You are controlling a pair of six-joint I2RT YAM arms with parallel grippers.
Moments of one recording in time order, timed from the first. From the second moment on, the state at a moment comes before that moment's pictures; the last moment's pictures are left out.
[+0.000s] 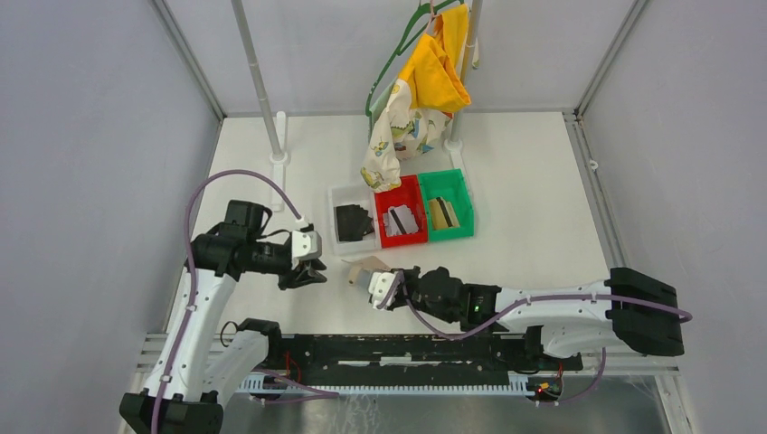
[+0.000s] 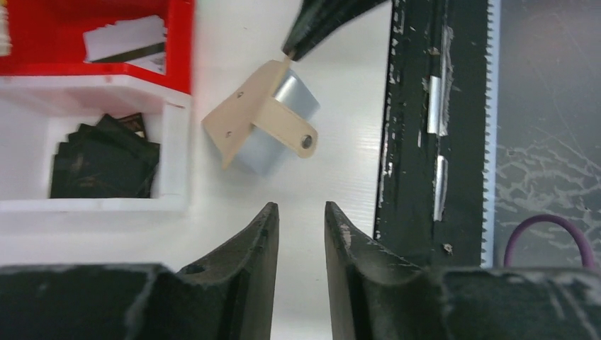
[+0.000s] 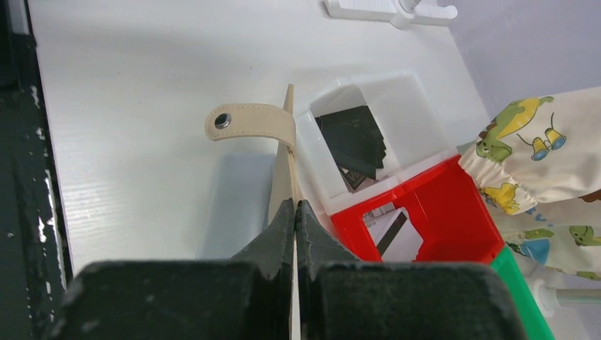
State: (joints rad) left arm -0.13 0.86 0.96 -1.23 0.96 1.07; right arm 1.36 1.25 0.55 0.44 0.31 -0.49
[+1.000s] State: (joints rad) left arm -0.13 0.87 1.01 -1.33 1.07 1.29; right arm 1.22 1.23 0.80 0.36 -0.18 -0.19
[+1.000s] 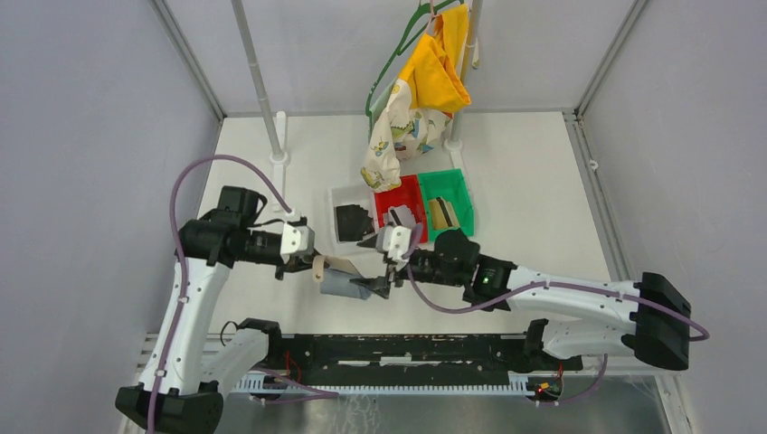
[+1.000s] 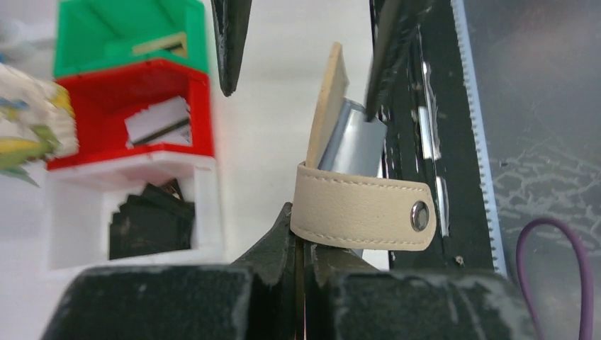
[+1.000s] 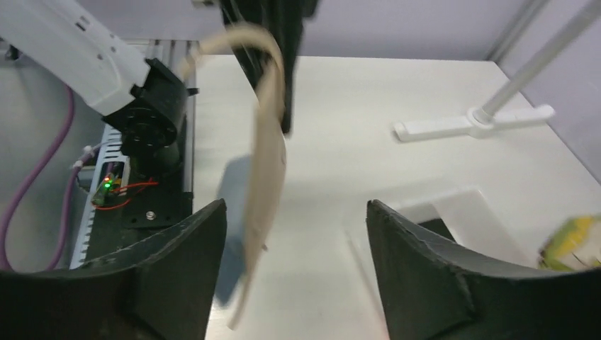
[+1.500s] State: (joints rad) left arm -0.13 1.00 1.45 -1.44 1.29 1.08; right arm 1.04 0.95 0.64 0.42 -0.42 -0.14
